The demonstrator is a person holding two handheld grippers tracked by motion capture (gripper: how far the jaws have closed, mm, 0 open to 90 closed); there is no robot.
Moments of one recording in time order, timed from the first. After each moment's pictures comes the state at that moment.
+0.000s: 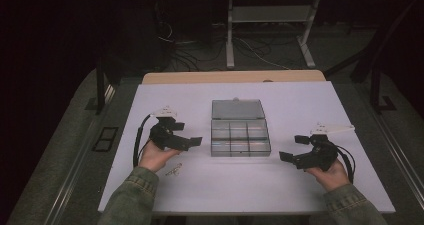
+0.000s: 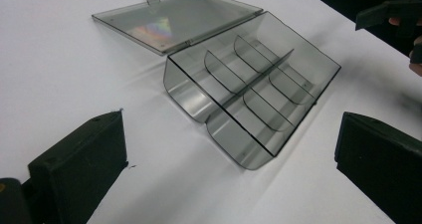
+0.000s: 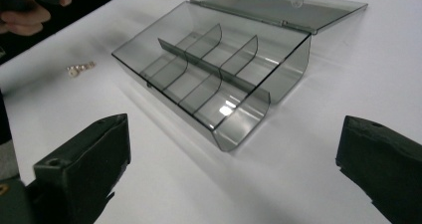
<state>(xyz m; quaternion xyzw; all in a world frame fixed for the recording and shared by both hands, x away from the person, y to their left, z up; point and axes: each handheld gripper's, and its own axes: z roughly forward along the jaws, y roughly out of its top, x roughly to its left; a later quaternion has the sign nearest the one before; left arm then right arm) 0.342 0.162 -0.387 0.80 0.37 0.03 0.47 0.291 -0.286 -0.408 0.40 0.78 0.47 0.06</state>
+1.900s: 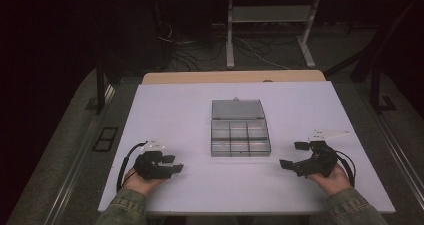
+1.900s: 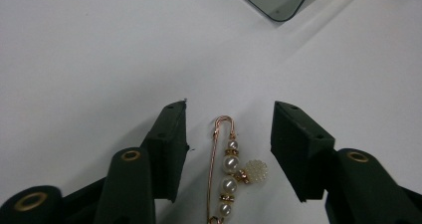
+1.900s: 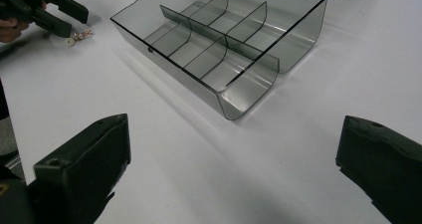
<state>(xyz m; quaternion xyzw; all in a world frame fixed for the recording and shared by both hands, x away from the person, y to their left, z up) 0.286 0.203 -0.439 0.84 0.37 0.06 0.38 0.285 -0.286 -0.419 0.40 0.80 0.45 0.05</state>
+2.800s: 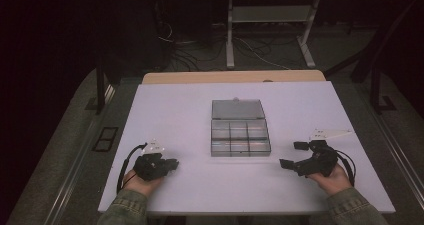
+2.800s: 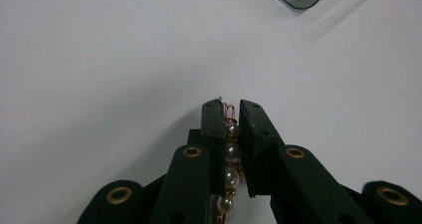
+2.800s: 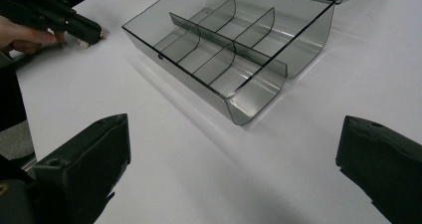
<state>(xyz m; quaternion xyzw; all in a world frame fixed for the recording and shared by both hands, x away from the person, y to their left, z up) 0.287 0.209 -0.446 0.84 0.39 0.07 0.37 0.286 -0.287 -0.417 0.39 0.79 0.46 0.04</state>
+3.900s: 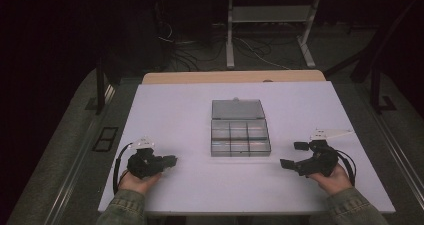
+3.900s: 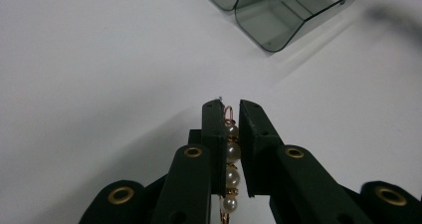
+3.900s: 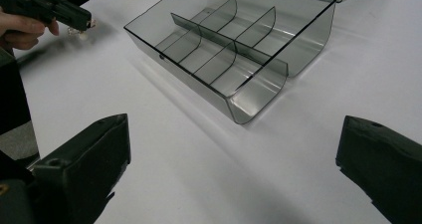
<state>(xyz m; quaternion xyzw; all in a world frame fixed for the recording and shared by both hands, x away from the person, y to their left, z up) 0.284 0.220 -0.430 0.80 0.39 0.04 0.44 0.286 -0.289 -0.417 0.39 0.79 0.46 0.03</state>
